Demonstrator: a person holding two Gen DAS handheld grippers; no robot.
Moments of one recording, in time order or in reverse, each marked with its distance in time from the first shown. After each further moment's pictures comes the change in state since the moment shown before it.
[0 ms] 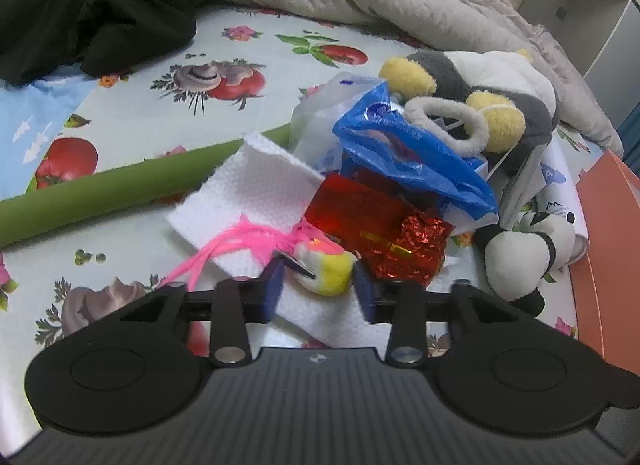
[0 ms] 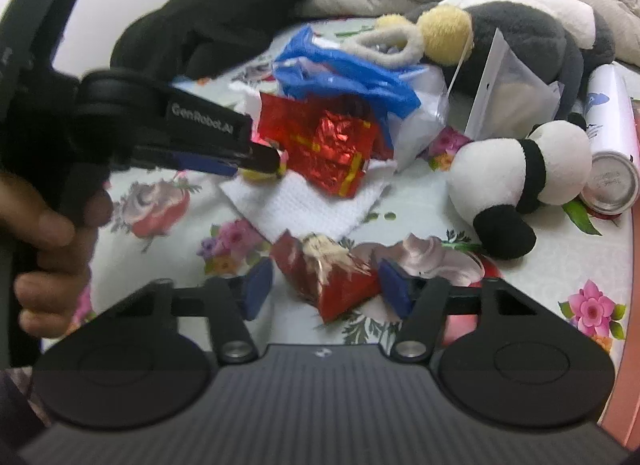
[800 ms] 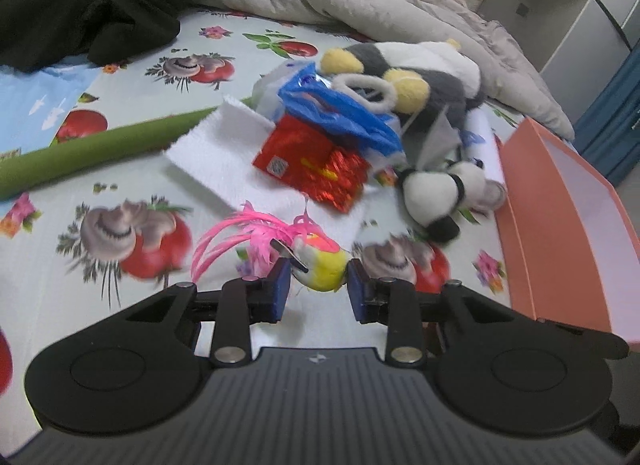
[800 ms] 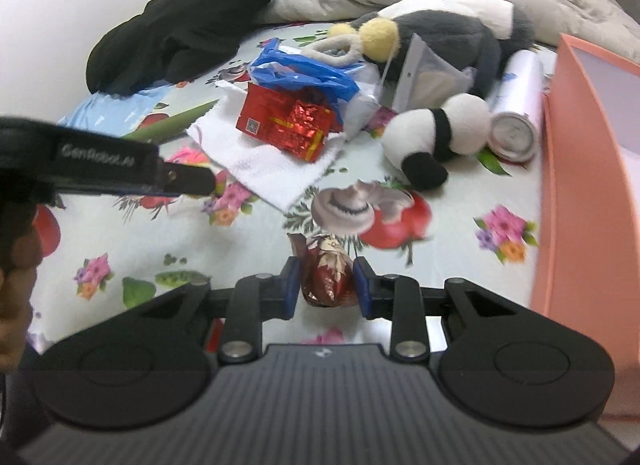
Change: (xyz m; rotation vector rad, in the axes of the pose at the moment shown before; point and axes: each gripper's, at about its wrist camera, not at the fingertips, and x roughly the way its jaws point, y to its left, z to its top) left arm -0.089 -0.013 -0.056 0.024 0.002 -0.109; right arm -0.080 0.011 -0.035 0.082 -0.007 -0.122
